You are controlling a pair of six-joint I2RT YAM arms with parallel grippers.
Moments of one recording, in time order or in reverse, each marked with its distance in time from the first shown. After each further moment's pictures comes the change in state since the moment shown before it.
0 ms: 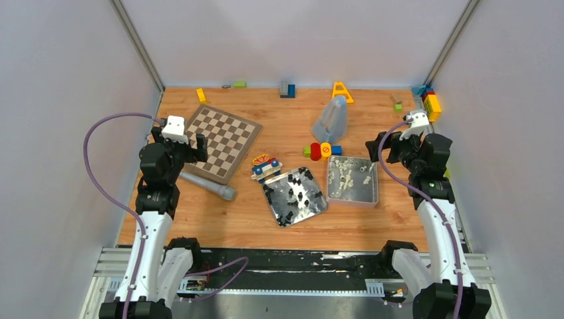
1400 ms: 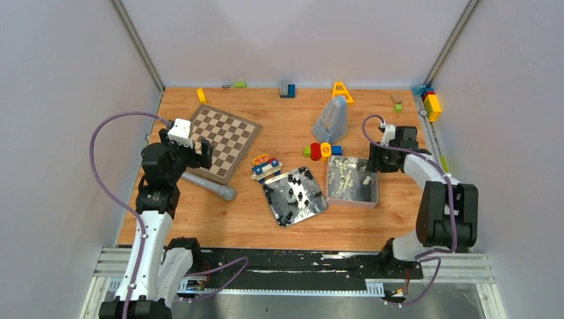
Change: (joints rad) left arm 0.000 0.004 0.001 -0.083 0.103 0.024; right arm 0.019 0.594 0.099 -0.197 0.158 -0.081
